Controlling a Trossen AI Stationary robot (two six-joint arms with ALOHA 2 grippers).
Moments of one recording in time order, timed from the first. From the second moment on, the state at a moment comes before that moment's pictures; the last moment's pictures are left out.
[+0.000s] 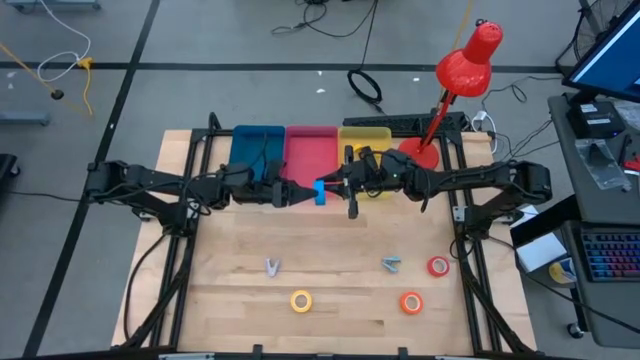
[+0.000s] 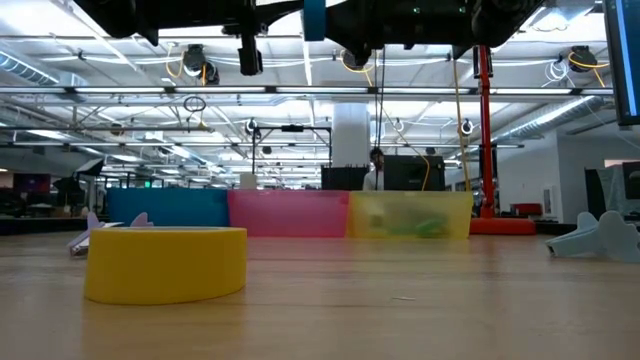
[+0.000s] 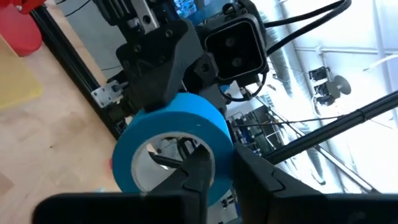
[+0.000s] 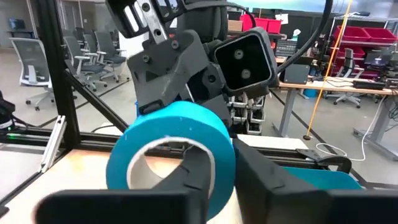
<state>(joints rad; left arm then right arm) 0.07 1.32 0.72 0.70 0.12 -1.08 -0.17 1.48 0.90 0.64 -0.24 -0.05</state>
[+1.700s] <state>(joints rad) 0.48 0.46 0.61 -0.42 0.16 -0.47 -0.31 1.94 1.45 0.14 0.16 -0.14</state>
